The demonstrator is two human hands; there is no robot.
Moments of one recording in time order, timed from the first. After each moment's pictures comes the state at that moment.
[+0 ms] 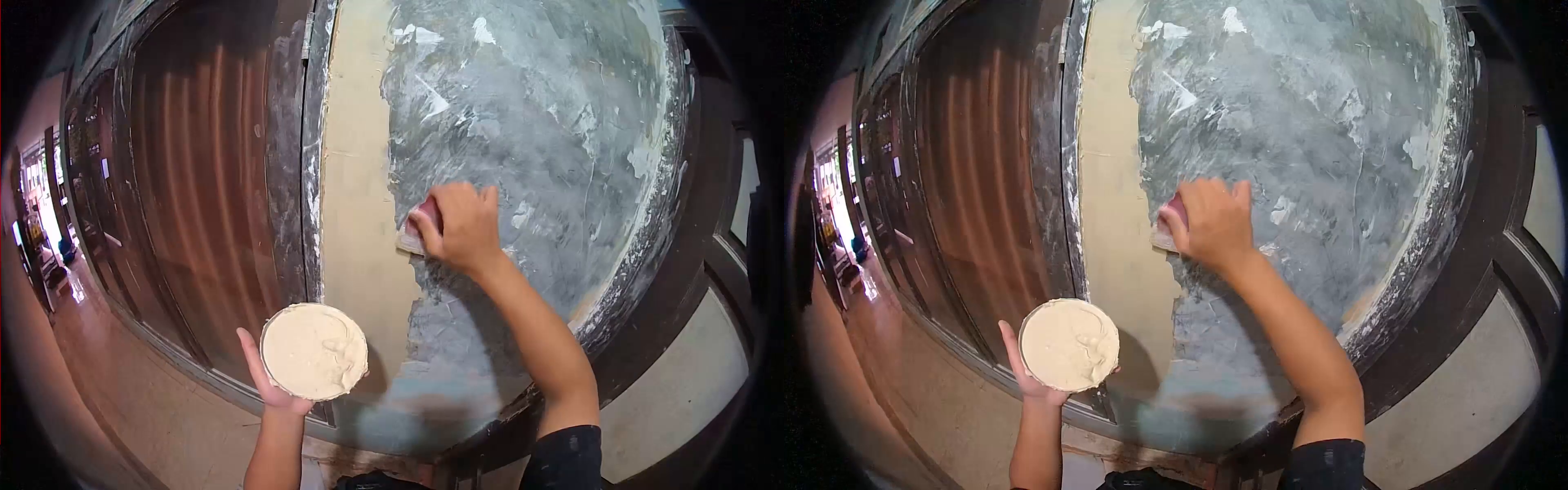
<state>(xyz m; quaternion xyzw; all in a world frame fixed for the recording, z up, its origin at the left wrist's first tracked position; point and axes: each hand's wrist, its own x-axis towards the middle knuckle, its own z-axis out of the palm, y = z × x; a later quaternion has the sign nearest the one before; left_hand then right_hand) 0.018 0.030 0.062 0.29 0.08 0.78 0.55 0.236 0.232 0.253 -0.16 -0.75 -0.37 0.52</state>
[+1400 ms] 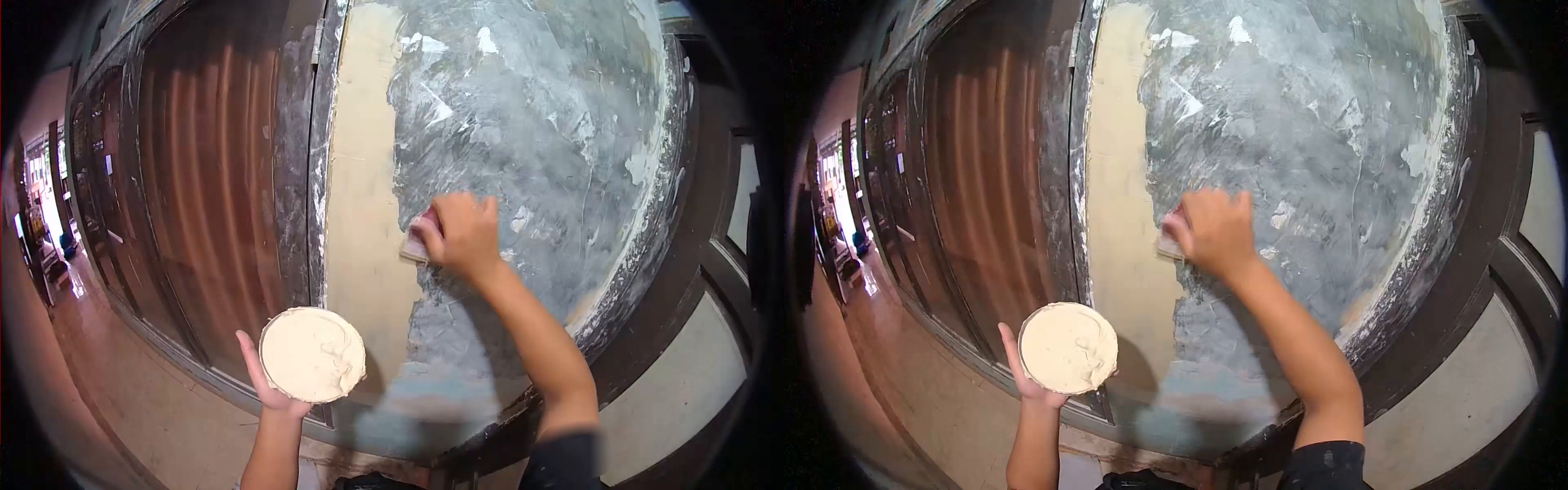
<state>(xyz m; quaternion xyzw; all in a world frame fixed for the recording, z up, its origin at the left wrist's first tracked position) 0.020 0.016 0.064 0.28 0.06 0.78 0.55 0.239 0.232 0.247 -0.15 -0.77 -0.38 0.49</state>
